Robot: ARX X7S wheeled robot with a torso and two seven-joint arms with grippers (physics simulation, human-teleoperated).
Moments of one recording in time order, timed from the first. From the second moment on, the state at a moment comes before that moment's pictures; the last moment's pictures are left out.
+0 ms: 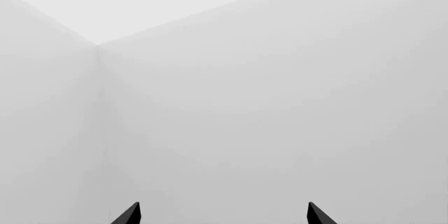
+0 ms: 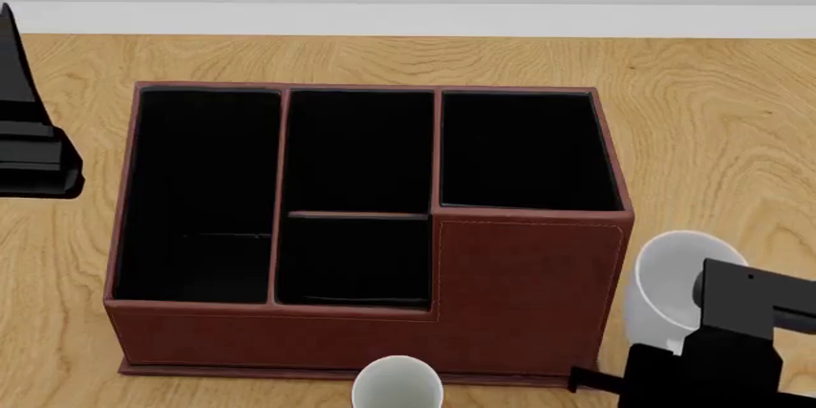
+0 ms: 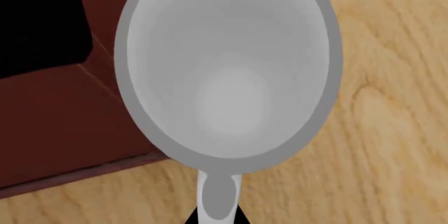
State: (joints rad) left arm -0.54 -0.30 0.13 0.61 -0.01 -0.55 -0.21; right arm 0.88 0.82 -0.87 0.23 1.66 0.64 0.75
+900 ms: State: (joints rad) left arm -0.53 -0.31 0.13 0.60 -0.02 -0.54 -0.22; right arm 0.88 0.76 -0.90 0.34 1.62 0.65 0.70
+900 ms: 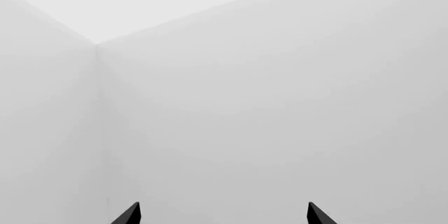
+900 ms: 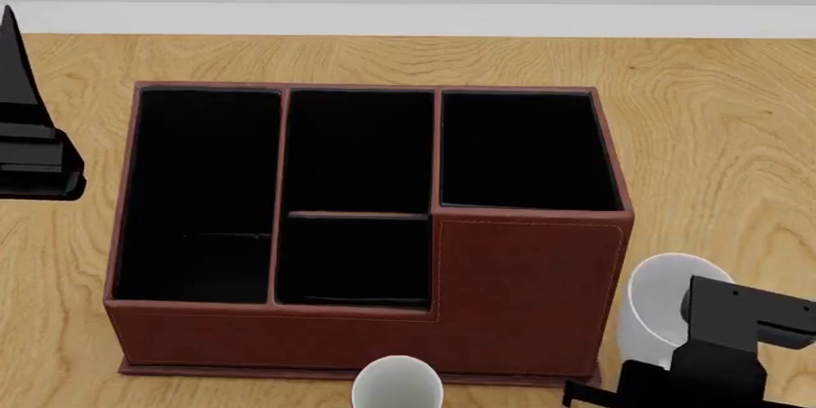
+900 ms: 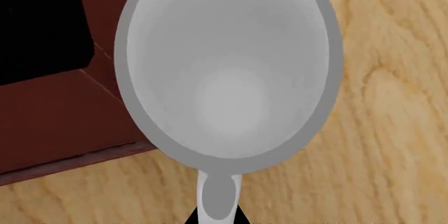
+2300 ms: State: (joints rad) left arm -0.52 -0.33 0.13 0.61 -0.05 -0.54 -0.24; right arm 0.85 0.73 -0.91 0.40 1.60 0.63 0.67
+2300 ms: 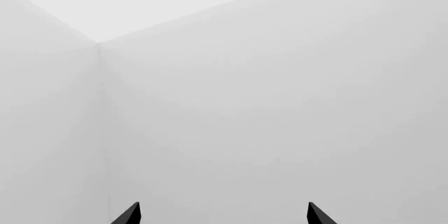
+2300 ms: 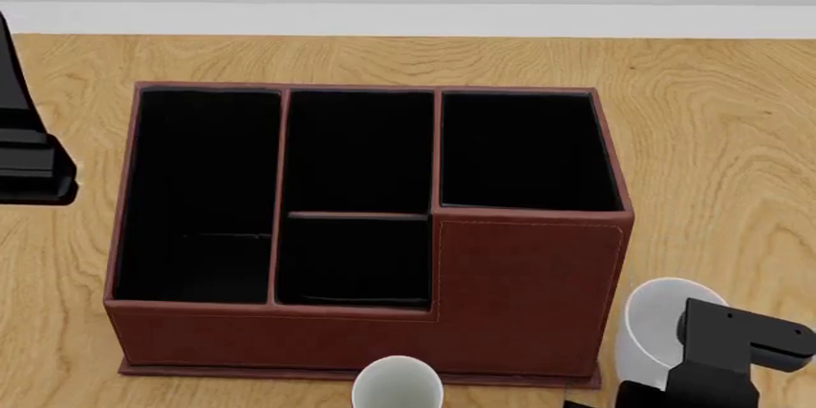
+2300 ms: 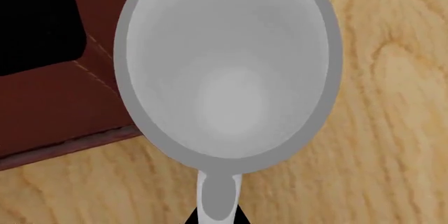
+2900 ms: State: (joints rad) left arm -0.51 -0.34 0.13 0.61 -0.05 -0.53 -0.25; right arm 0.84 0.73 -0.91 0.42 1.59 0.63 0.65
